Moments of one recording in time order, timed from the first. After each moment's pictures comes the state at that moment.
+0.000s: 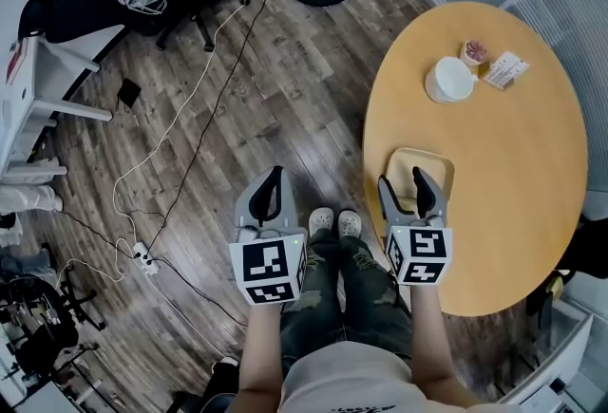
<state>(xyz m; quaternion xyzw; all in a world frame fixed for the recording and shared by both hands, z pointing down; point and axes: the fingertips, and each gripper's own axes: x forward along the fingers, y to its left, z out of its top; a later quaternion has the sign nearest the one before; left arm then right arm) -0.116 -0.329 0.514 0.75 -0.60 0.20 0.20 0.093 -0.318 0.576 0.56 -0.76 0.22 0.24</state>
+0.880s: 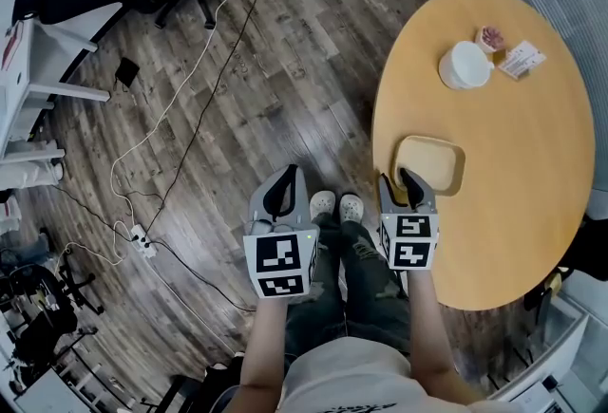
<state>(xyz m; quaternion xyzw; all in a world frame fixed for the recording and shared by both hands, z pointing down) -0.109 -0.306 0.562 0.75 -0.58 0.22 0.24 0.080 -0.288 0.653 0.52 -0.73 0.26 0.35</state>
